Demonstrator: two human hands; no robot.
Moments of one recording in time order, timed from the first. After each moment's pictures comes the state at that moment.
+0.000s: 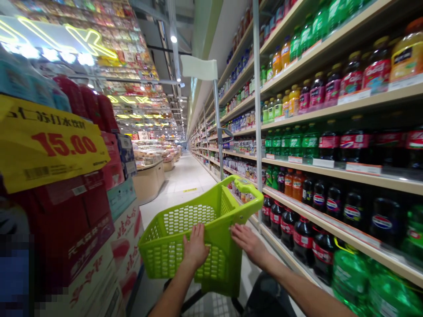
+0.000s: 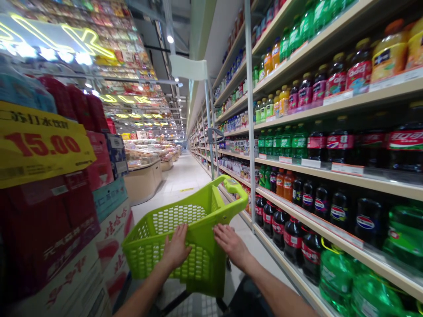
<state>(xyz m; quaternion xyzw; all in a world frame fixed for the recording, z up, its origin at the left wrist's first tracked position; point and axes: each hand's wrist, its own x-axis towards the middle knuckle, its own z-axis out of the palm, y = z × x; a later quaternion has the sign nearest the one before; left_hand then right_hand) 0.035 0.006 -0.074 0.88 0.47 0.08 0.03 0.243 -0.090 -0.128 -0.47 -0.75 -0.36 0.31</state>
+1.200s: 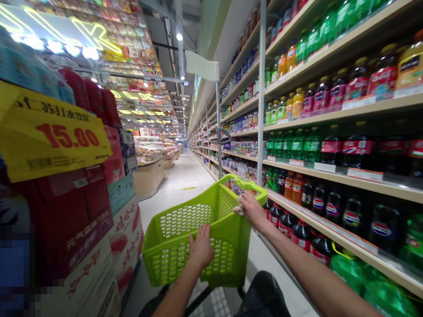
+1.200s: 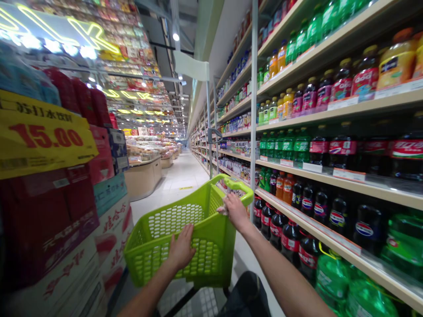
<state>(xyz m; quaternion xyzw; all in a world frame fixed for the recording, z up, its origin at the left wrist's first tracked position) 0.050 -0.007 -0.083 0.89 0.44 0.07 0.02 0.277 -0.053 -0.048 -0.65 -0.65 -0.28 0.27</state>
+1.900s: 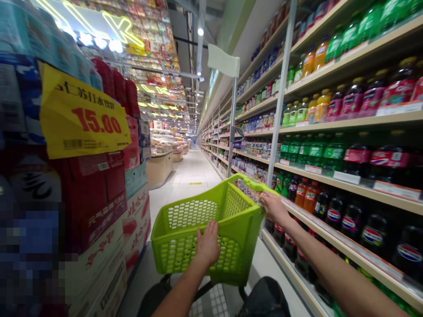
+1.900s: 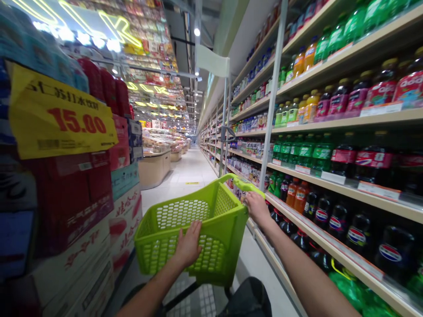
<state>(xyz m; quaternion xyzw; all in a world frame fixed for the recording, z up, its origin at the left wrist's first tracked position) 0.047 -0.004 -0.096 0.90 0.42 0.10 0.02 0.314 -0.064 -0.017 -0.69 -0.64 -0.29 0.20</state>
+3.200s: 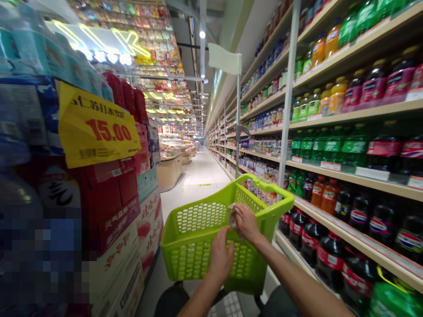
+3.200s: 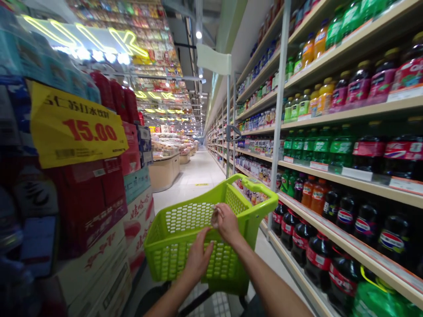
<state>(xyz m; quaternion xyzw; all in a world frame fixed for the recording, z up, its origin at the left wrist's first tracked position) 0.046 -0.021 -0.100 0.78 0.38 0.38 0.31 0.186 -0.012 -0.061 -0.60 -0.63 -0.11 0.48</state>
